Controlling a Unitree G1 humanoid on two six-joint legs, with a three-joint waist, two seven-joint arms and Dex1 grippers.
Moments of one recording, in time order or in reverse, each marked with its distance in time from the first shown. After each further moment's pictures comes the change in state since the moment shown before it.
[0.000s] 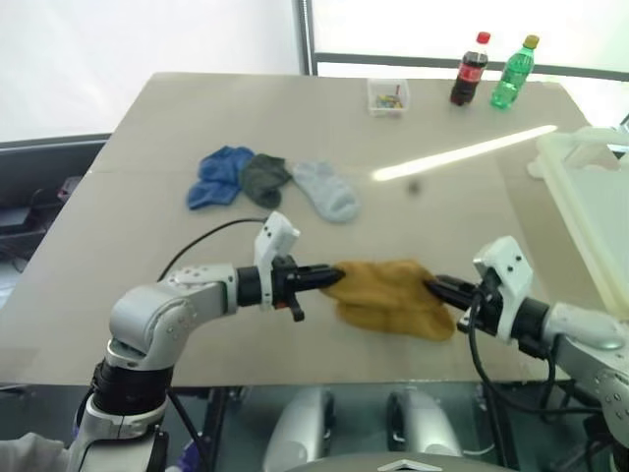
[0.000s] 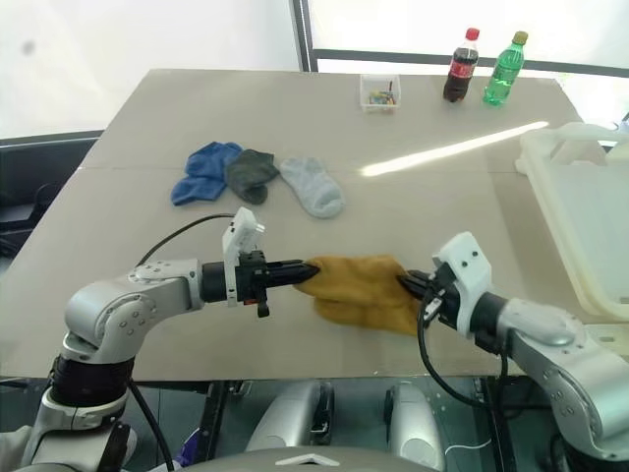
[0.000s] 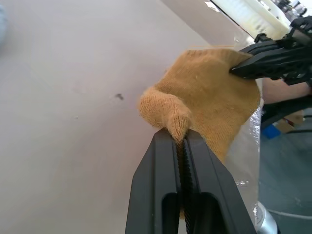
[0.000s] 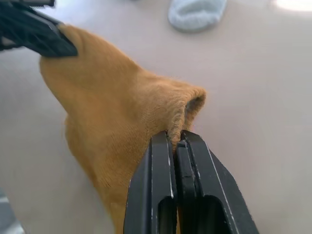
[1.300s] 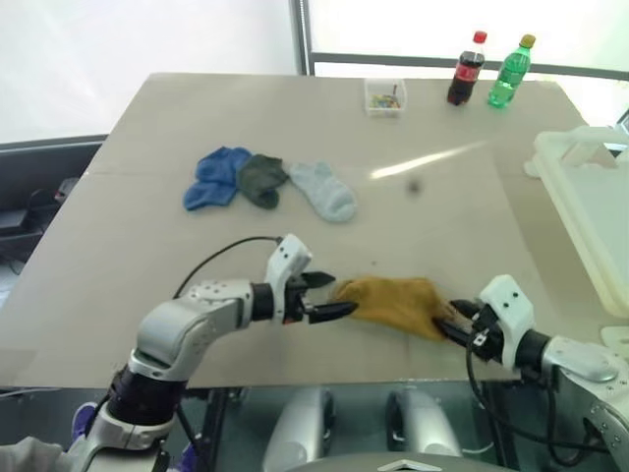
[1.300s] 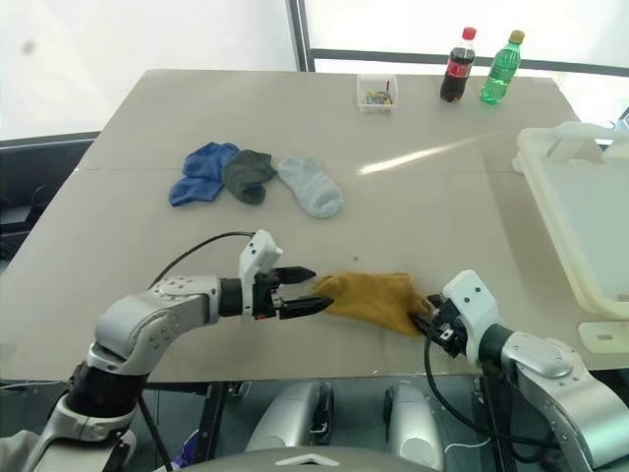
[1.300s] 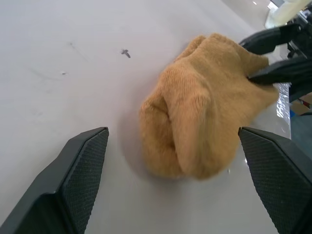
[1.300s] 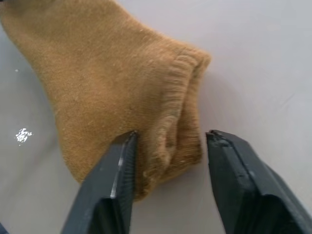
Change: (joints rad) left arm 0.084 0.035 -0.080 0.057 0.133 -0.157 -0.043; right arm 0.209 -0.106 0.095 0.119 -0.139 -0.318 0.000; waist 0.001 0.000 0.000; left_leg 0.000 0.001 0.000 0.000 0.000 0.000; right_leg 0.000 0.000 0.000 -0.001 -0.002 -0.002
